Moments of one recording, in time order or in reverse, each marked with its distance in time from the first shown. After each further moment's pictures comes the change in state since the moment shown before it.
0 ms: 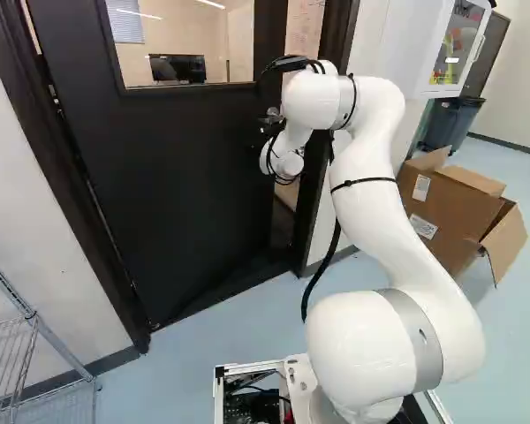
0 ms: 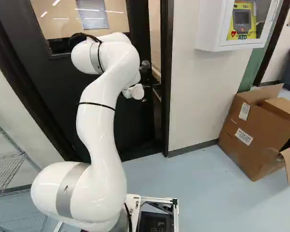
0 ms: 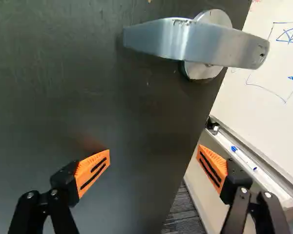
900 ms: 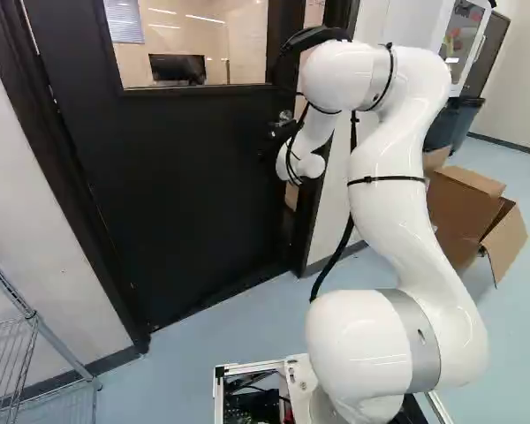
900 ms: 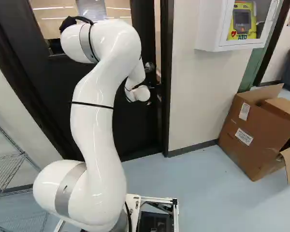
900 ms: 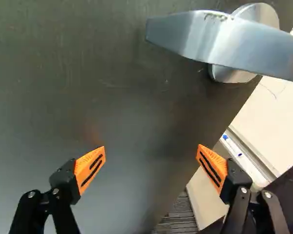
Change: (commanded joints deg) arm -5.0 9.7 13.7 -10.6 0.0 0.0
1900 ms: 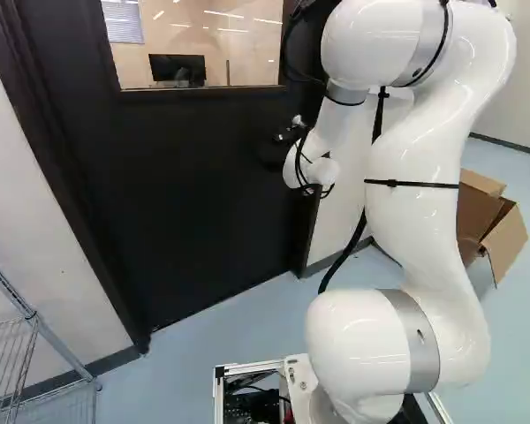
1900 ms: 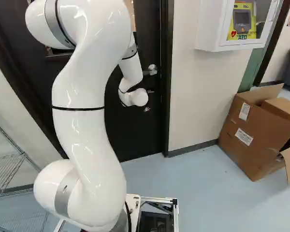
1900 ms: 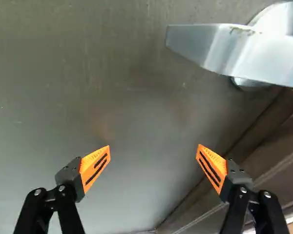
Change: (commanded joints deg) arm -2.0 12.9 17.4 -1.6 0.0 0.0
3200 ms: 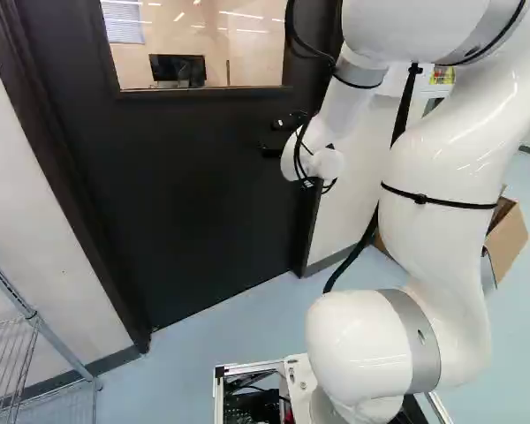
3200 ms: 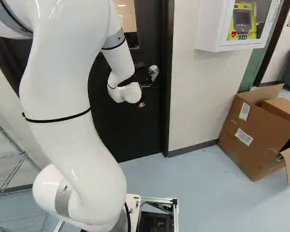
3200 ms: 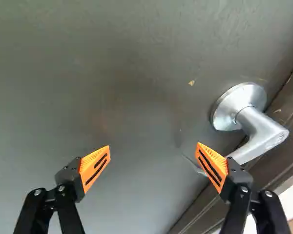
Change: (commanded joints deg) arm 2.0 12.4 9.0 5.3 0.0 0.0
